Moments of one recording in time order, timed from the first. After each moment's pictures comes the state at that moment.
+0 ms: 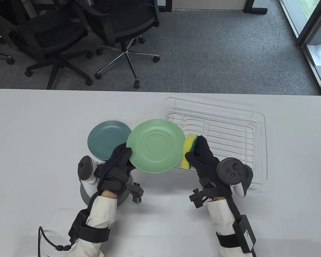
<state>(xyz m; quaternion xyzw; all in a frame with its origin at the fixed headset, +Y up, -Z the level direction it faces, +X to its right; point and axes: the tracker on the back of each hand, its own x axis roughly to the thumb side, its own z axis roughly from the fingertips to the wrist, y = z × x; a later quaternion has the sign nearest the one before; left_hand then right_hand) -0.182 -0.698 -0.287 -0.03 -0.04 0.78 0.62 0.155 -0.655 -0.269 0.12 -0.10 0.85 0.50</state>
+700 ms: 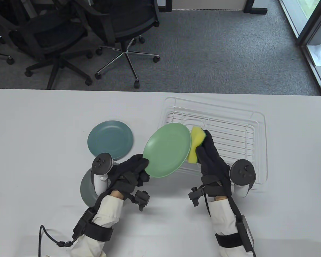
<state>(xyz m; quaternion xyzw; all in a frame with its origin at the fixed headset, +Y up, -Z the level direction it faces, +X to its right) -0.157 -0.718 -0.293 -0.13 -0.05 0.66 0.74 0.163 -0.669 -0.274 0.13 -0.13 0.78 0.60</state>
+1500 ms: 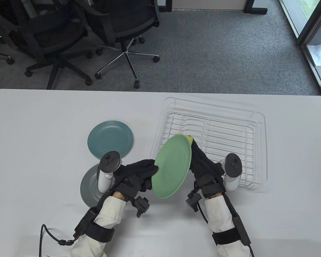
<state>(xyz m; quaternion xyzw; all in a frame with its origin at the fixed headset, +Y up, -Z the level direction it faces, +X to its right) -0.139 -0.713 -0.290 -0.19 -0.14 0.65 0.73 0.134 -0.701 -0.290 0.20 0.02 0.70 0.69</state>
